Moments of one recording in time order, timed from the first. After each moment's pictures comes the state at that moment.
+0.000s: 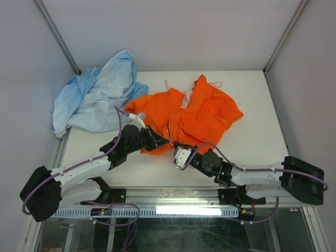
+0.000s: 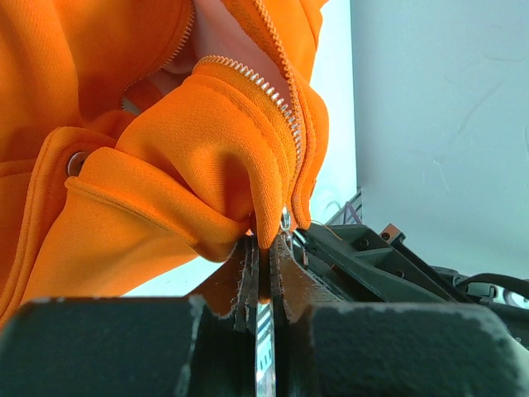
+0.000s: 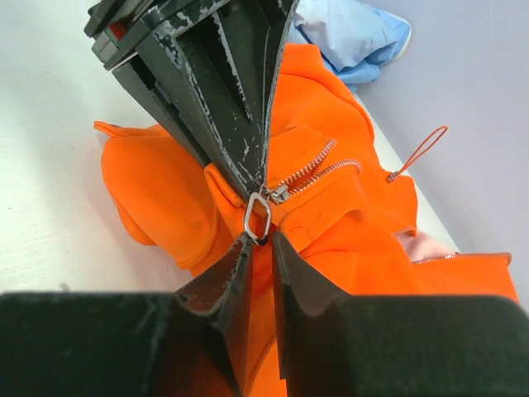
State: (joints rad) left arm -0.76 1.07 0.49 0.21 0.16 -1.10; right arm 1.21 1.15 0.25 0.84 0.28 -0.59
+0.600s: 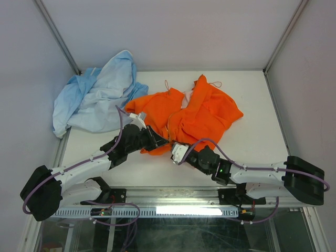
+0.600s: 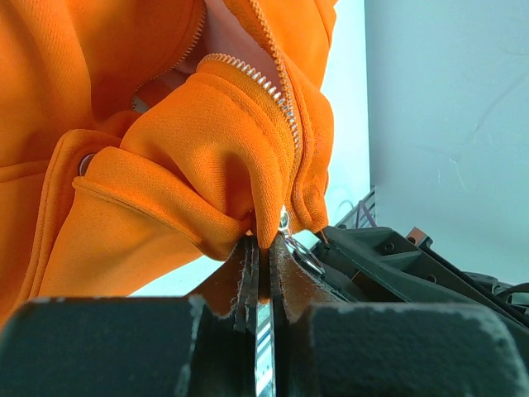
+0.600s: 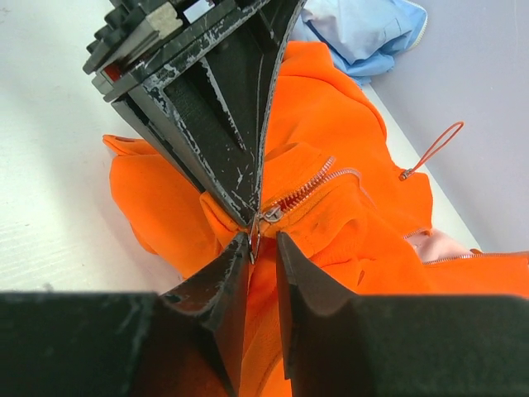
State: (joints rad) left arm -0.76 1.08 0.50 0.18 0.16 -1.07; right arm 1.21 1.12 0.34 0.67 0.28 -0.51
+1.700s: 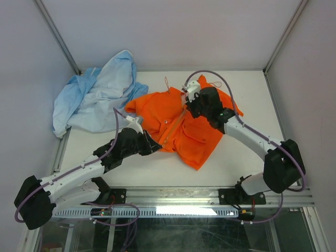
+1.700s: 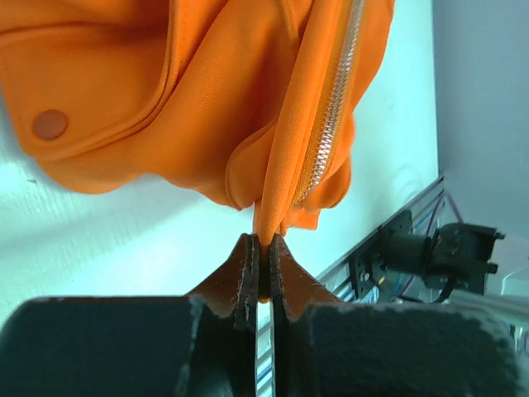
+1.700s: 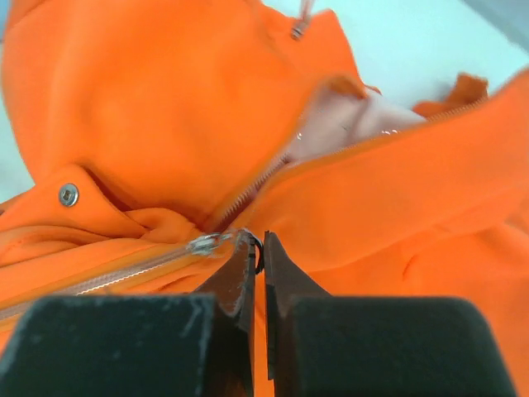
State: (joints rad) left arm -0.79 0.97 0.50 -0.05 0.11 -0.92; right arm 0.62 1.41 1.01 -0.09 -0.01 -0.21
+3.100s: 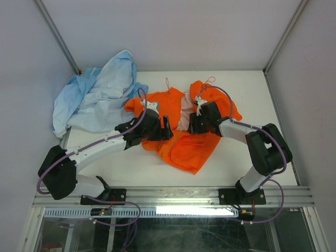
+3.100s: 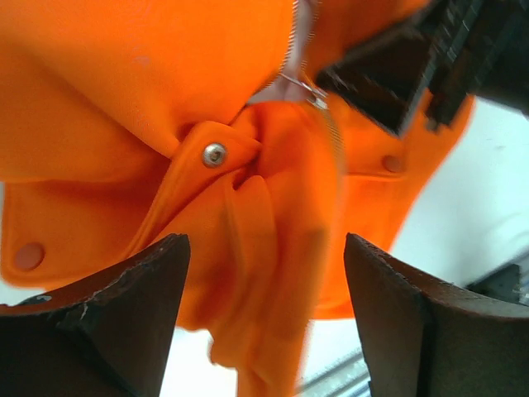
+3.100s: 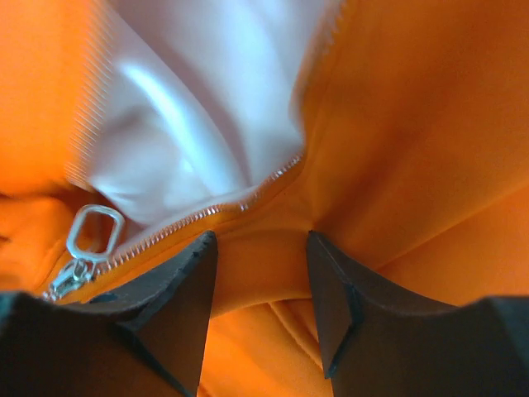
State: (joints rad) left arm -0.80 1.33 0.92 -0.30 -0.10 -0.73; right arm 0.47 1.65 0.89 -0.08 -0.19 0.26
